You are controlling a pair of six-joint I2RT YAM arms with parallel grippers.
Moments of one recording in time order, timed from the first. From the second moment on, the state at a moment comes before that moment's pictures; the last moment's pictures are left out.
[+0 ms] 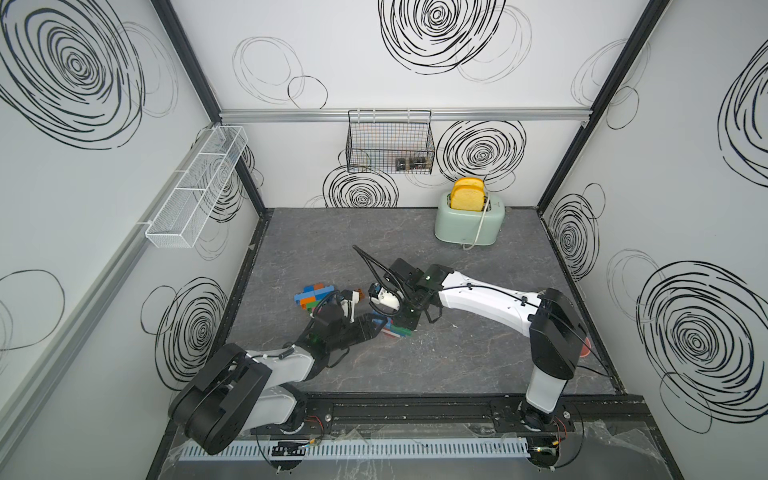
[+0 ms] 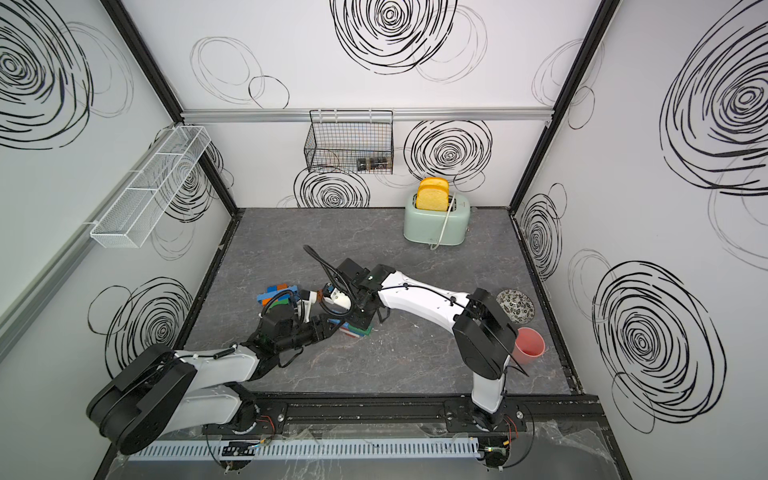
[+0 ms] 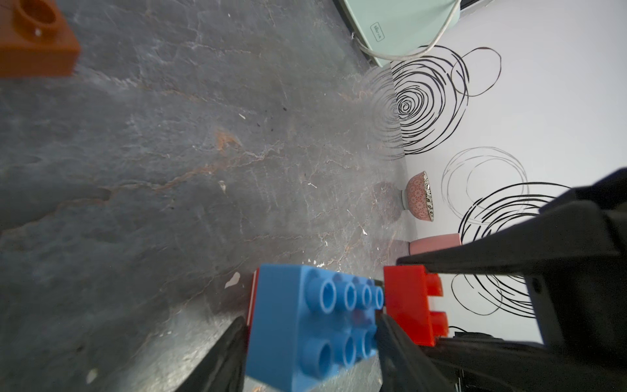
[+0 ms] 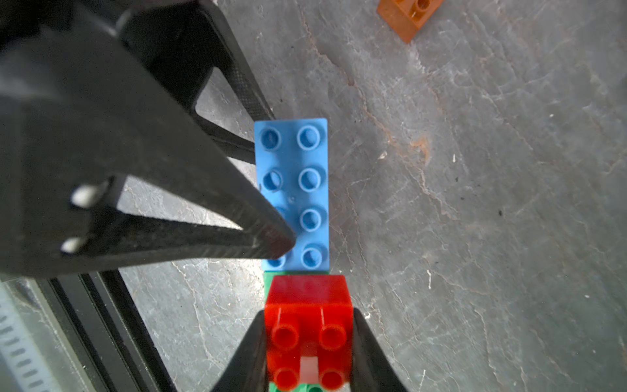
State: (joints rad) left arm -0.49 1.29 0.17 0.63 0.44 -0.93; right arm 0.97 1.81 1.42 -0.87 -0.11 -0.23
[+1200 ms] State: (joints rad) left arm -0.50 1.32 0.15 0.71 0.43 -0.94; right arm 1.01 1.84 1.44 -0.89 0.00 -0.20
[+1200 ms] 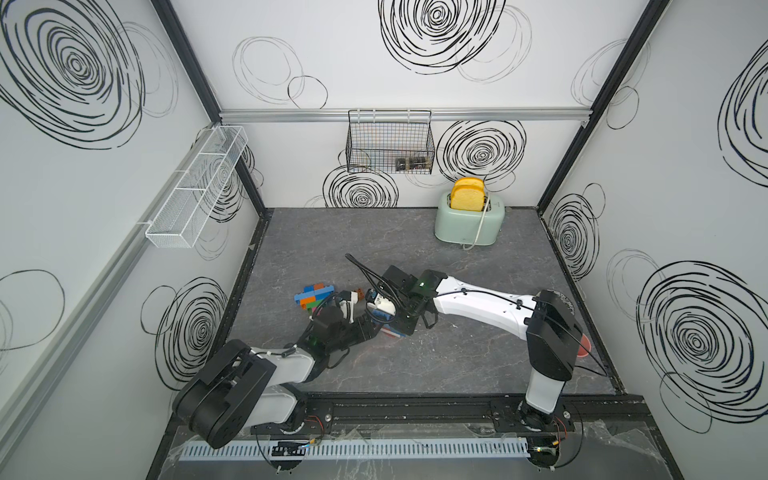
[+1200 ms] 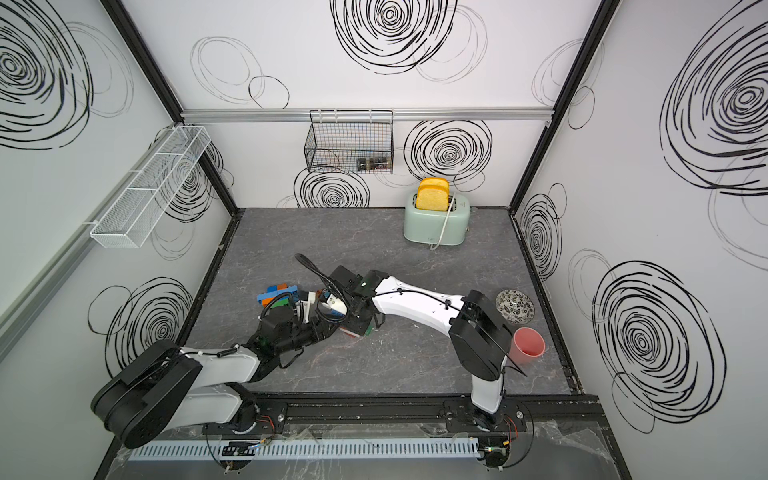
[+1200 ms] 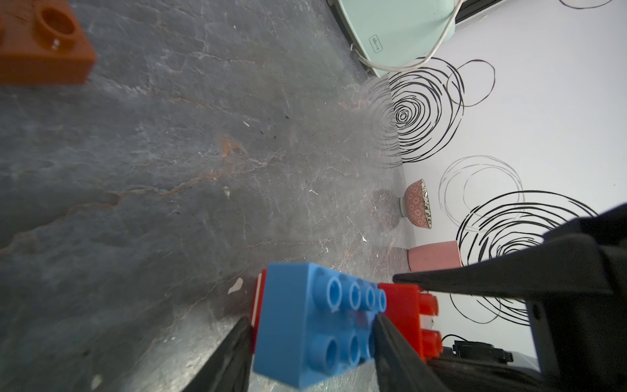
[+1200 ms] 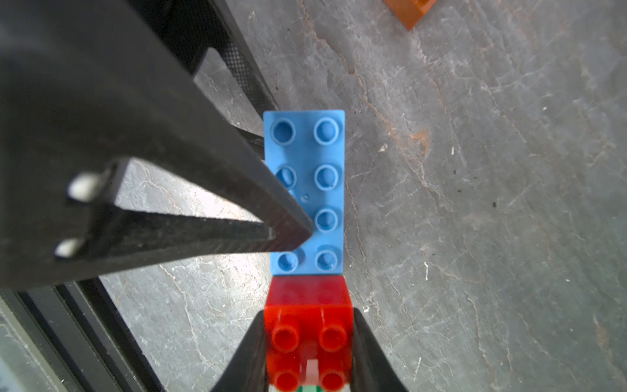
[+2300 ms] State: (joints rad) left arm -0.27 0.91 0.13 0.22 0.45 -0.93; right arm 0.99 1.91 1.53 -0.95 -0.03 -0.19
